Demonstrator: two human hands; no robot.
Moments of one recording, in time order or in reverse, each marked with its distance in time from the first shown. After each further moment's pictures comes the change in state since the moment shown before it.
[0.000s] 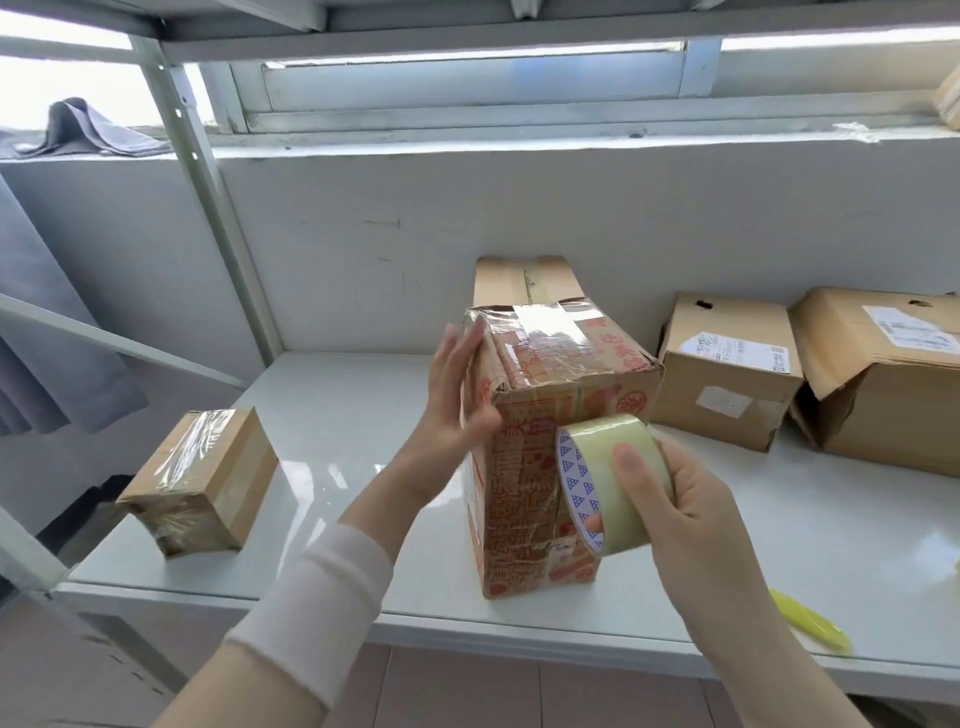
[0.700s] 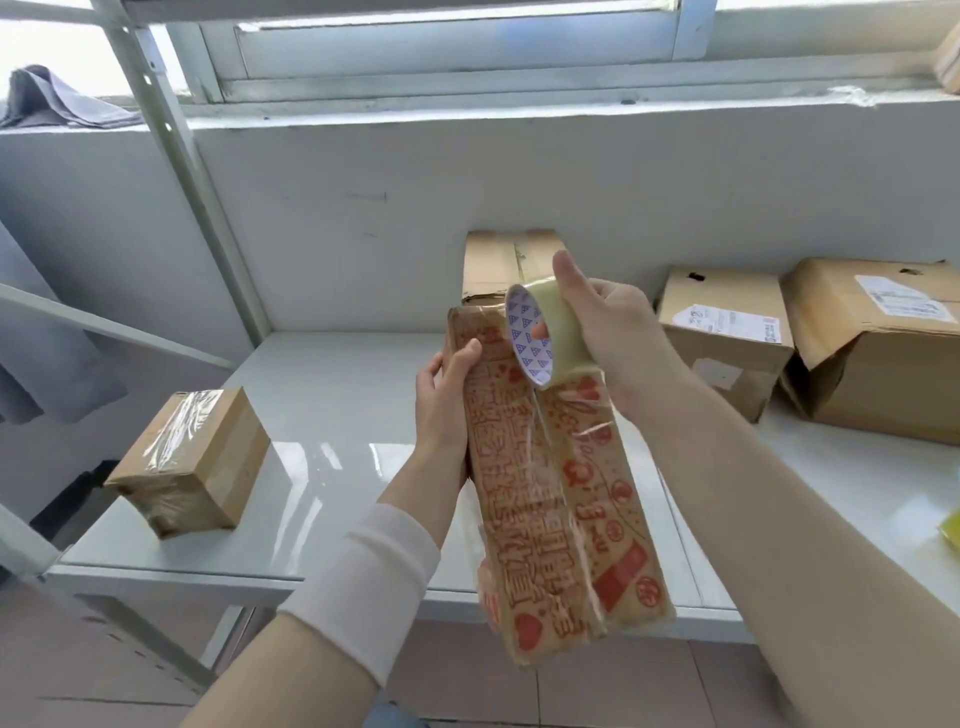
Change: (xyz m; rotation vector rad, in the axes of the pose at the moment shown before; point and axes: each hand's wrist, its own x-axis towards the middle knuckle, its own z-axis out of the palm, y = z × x) left_hand 0.009 -0.013 0.027 -0.528 0.452 -0.549; right_hand 0.100 -0.028 0.024 -0.056 -0.076 -0.016
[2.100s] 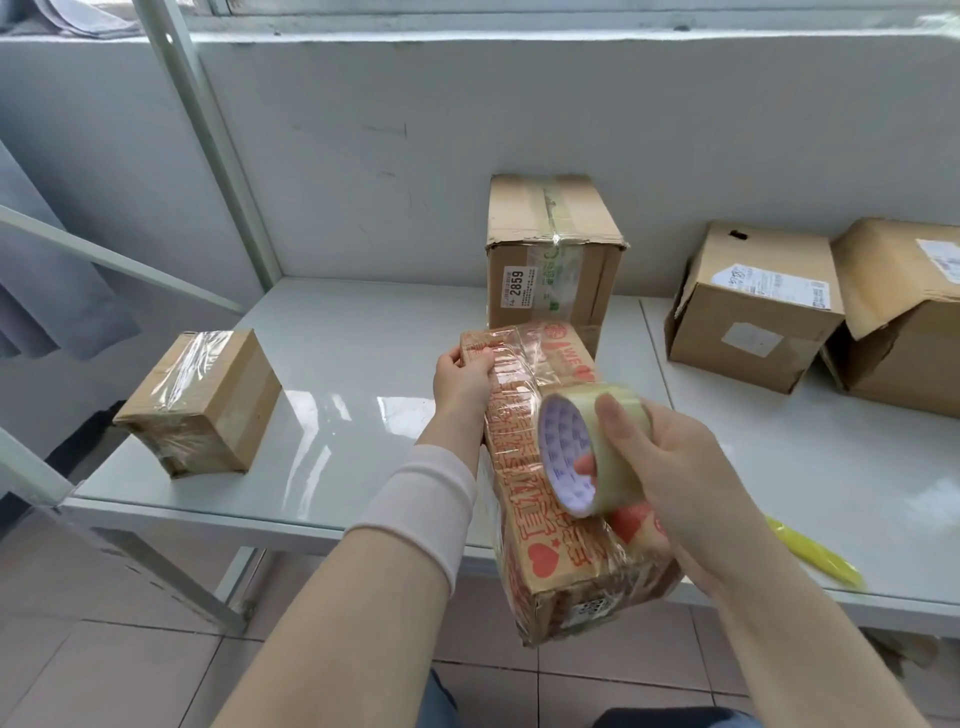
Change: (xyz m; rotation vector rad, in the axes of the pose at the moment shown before) left_hand 0.041 -0.040 -0.018 0.182 0.275 -0.114; right_hand -0.088 0.069 -0.006 0.029 -0.087 0.112
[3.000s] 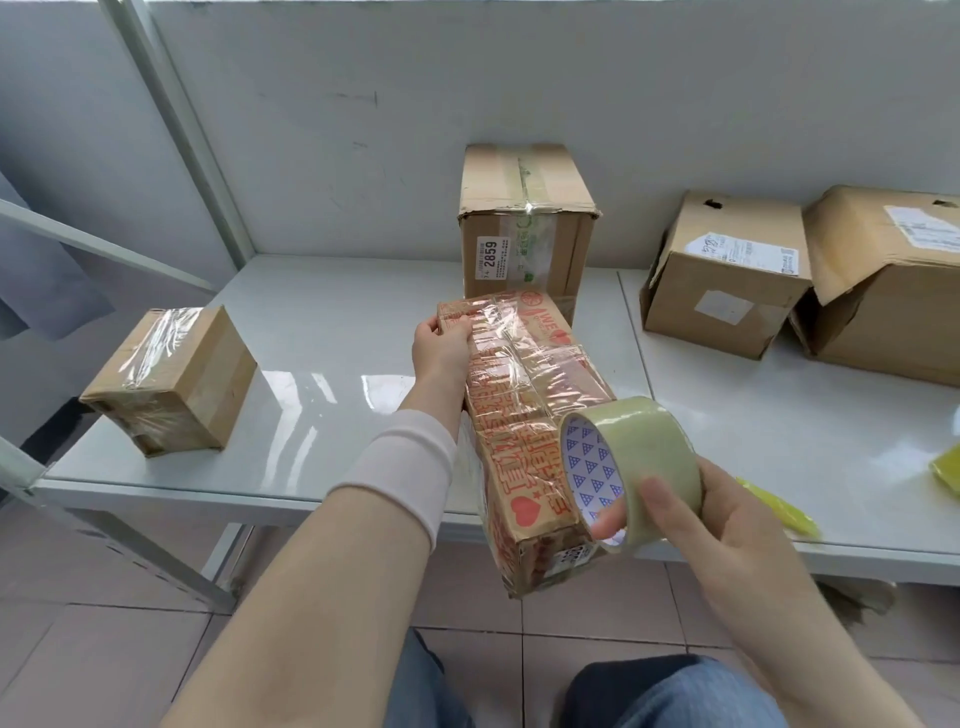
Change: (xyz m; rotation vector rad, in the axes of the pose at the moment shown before) left_hand 0.000 0.000 0.008 0.068 0.049 0.048; right_hand -0.071 0.003 -0.029 -0.049 -0.005 -0.036
